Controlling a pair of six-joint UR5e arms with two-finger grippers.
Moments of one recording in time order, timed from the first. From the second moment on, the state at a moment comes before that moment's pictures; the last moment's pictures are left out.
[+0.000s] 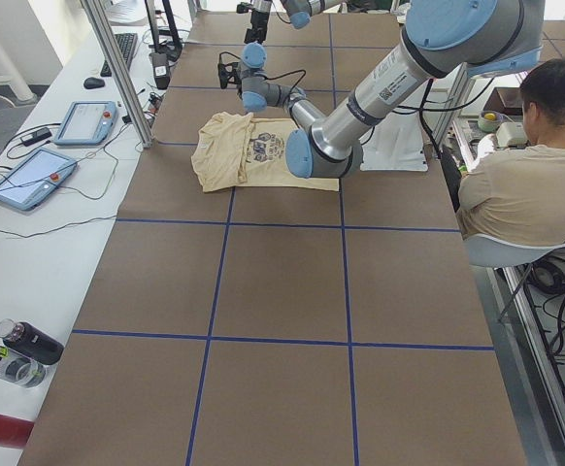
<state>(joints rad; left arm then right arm) -0.64 -2.63 -1.08 -2.45 -1.88 -1.66 1.04 -1.38 1.75 -1.05 2.16 1.38</state>
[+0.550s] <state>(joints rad) -0.65 -2.51 -1.22 -2.45 -1.90 -1.65 0.81 -1.29 1.78 -1.05 1.96 1.68</state>
